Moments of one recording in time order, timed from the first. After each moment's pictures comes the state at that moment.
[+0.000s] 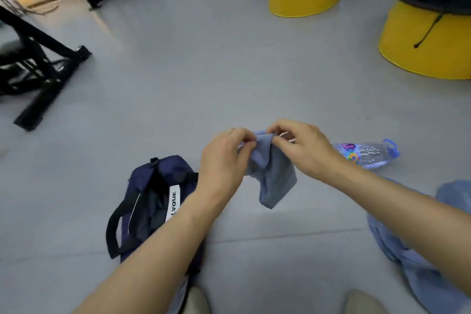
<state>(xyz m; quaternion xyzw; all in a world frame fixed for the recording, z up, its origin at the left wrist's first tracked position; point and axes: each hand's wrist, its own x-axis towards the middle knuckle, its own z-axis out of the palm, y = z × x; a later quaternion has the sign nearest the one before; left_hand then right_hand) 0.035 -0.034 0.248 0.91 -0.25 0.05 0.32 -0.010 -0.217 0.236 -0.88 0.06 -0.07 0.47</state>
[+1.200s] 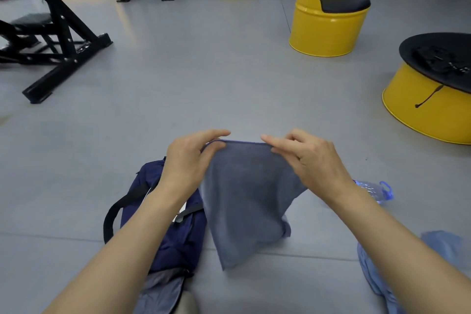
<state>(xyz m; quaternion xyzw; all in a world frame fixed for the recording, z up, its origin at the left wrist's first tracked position) 0.057 0.092 0.308 0.89 -0.20 0.11 0.39 -0.005 -0.158 0.293 -0.93 -0.12 -0.27 0.21</state>
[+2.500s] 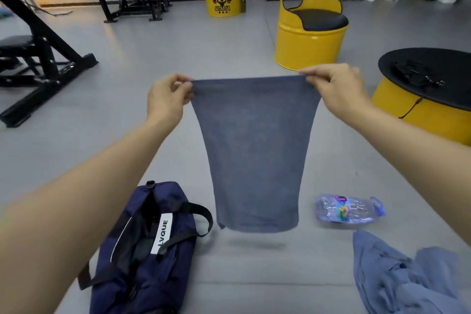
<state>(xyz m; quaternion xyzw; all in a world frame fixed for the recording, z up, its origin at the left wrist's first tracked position) 0.220 0.050 0.361 0.80 -0.11 0.09 0.58 0.112 -0.278 0.379 -0.91 0.07 -0.27 0.30</state>
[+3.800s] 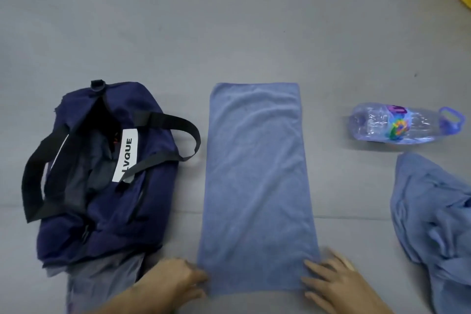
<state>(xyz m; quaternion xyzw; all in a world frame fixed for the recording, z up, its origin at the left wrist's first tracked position) -0.038 0.167 -0.097 0.82 -0.40 -0.41 -0.01 -0.198 -0.226 -0.121 -0.93 -0.18 0.27 0.16</state>
